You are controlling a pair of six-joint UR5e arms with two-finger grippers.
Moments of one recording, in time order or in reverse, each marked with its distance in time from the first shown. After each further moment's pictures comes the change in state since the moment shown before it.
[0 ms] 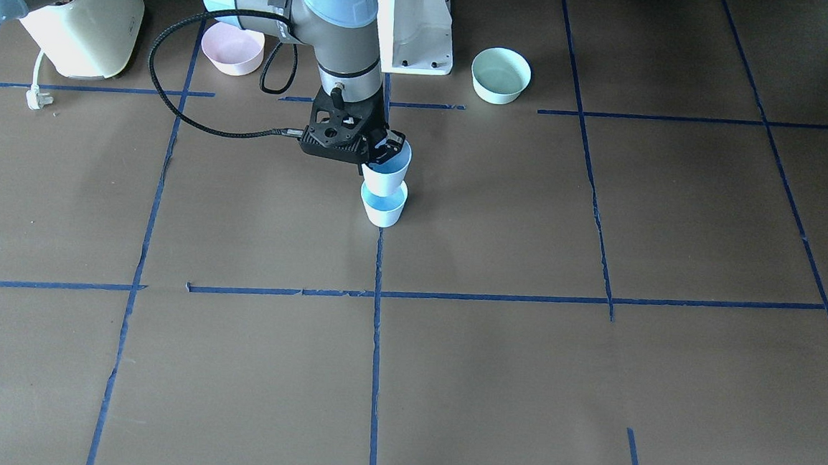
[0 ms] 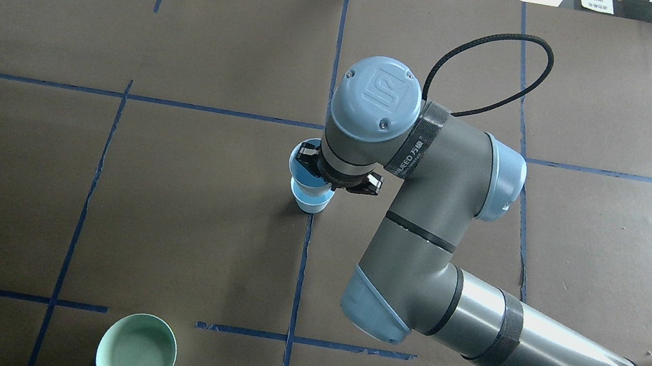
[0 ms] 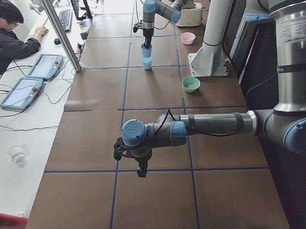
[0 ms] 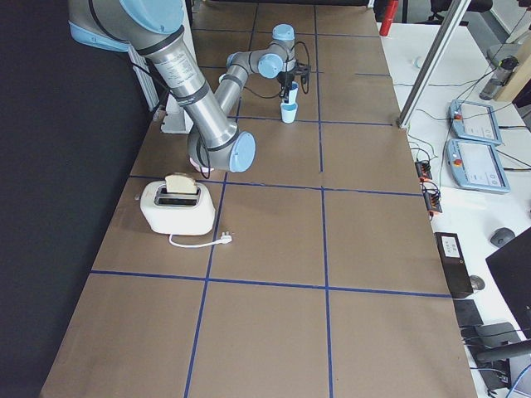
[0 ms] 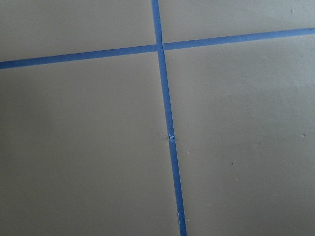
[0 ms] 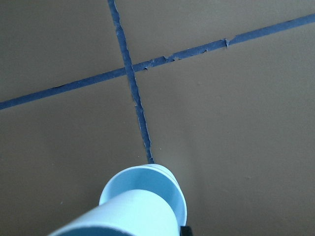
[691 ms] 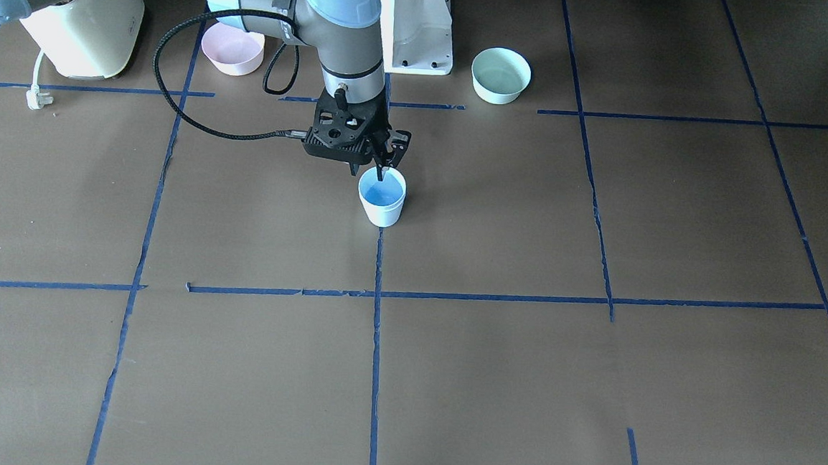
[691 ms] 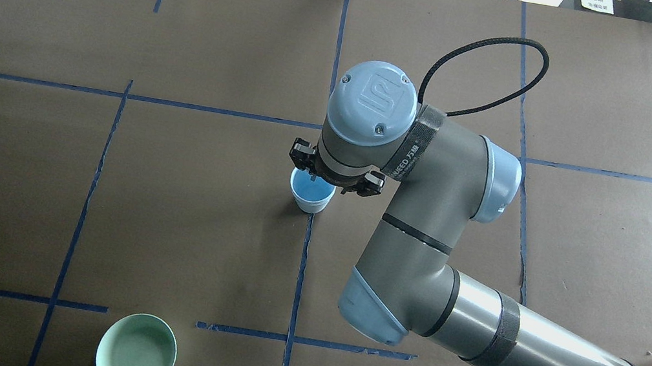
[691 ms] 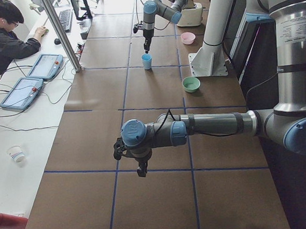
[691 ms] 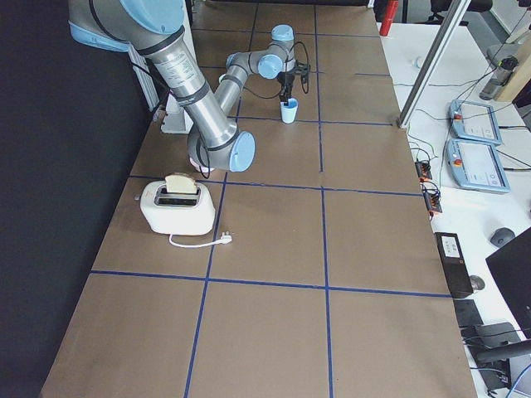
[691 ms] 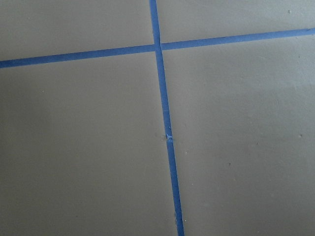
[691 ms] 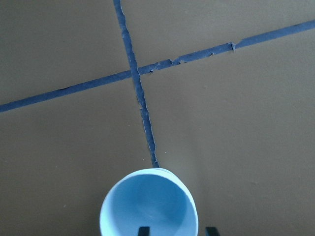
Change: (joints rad) left arm 0.000 -0.001 0.000 0.000 -0.003 0.000; right arm -0.001 0.000 -0.005 0.019 -0.016 -0.009
